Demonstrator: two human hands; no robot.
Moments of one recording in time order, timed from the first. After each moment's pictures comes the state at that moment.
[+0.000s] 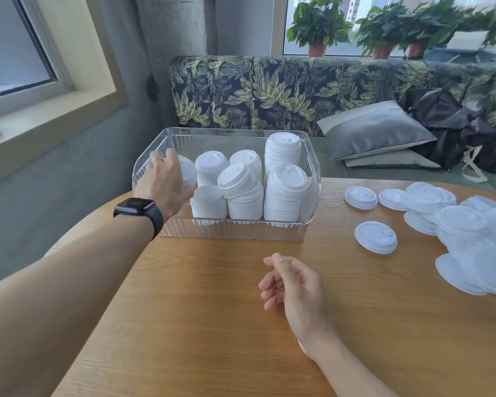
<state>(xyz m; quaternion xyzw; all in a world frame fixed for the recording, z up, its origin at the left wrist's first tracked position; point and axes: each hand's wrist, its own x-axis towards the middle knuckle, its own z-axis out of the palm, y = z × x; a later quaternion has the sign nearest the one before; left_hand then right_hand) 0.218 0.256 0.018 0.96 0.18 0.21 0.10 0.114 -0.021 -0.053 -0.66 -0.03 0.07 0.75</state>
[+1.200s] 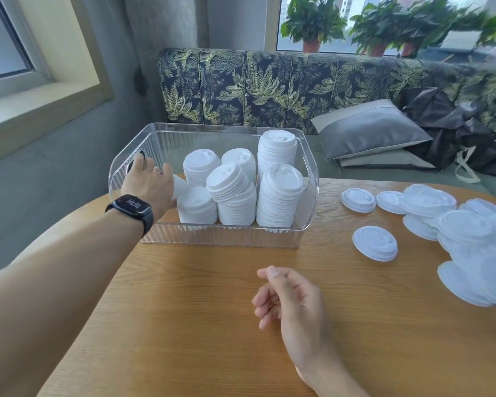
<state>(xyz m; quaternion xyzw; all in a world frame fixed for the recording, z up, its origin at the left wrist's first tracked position) 0.253 0.279 -0.004 0.94 0.11 0.07 -0.31 0.115 -0.022 -0.054 -0.64 -0.05 0.07 0.76</state>
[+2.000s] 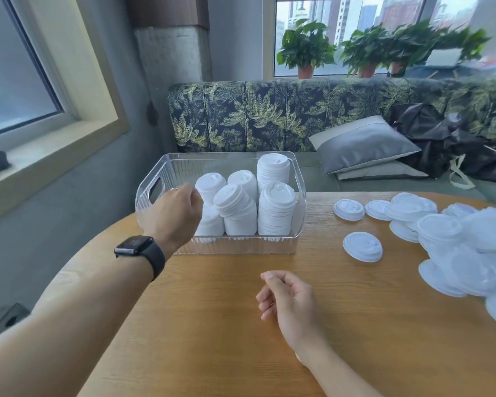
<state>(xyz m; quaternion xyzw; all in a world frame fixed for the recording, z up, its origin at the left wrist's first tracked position) 0.177 0.211 0.040 0.95 0.11 0.27 0.12 0.110 -0.028 -0.054 -0.67 -0.02 0.06 0.74</state>
